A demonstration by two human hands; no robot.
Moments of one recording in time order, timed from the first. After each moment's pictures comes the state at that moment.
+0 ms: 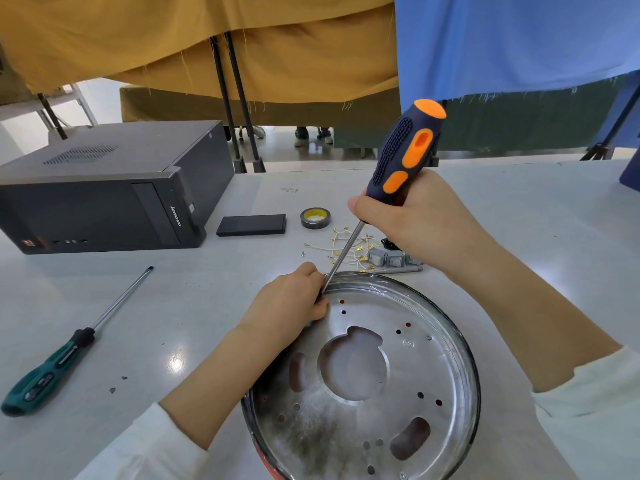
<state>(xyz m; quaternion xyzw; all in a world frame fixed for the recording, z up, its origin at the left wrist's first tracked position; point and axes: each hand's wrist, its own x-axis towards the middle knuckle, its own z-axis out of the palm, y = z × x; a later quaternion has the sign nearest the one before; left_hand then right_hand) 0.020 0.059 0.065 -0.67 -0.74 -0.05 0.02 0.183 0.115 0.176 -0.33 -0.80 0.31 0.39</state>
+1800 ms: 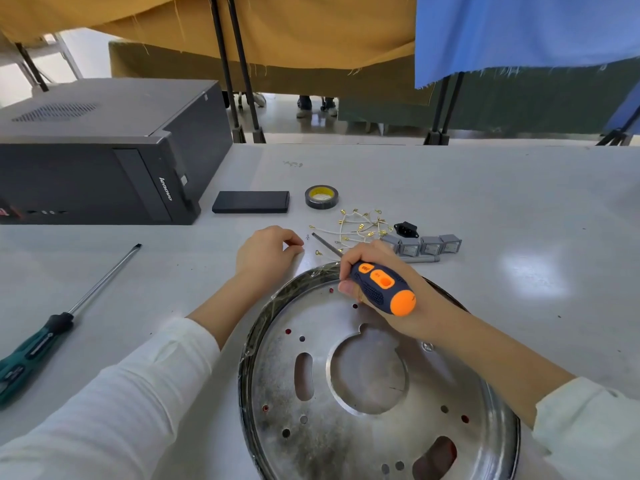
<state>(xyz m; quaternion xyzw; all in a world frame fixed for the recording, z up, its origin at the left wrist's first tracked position) -0.065 0.132 0.002 -0.53 -0.80 -0.28 -0.04 0.161 0.134 0.064 -0.20 -0.82 0.47 0.26</state>
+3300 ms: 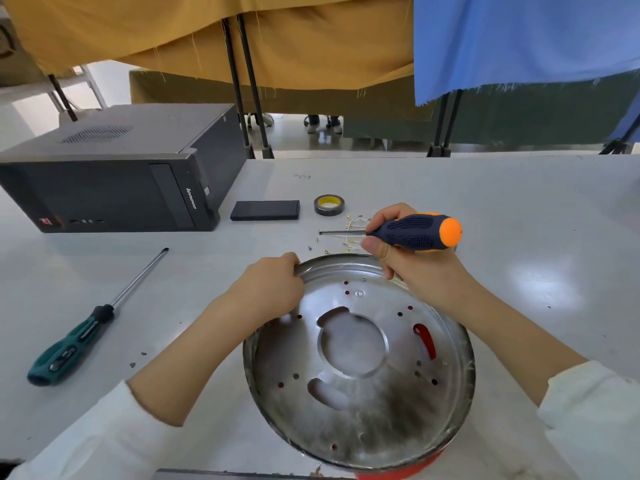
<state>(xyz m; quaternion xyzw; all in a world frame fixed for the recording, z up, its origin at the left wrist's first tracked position) -0.018 0.040 0.074 -0.53 -0.83 -0.11 -0.14 0.178 0.117 0.101 -0.22 -0.73 0.51 0.40</state>
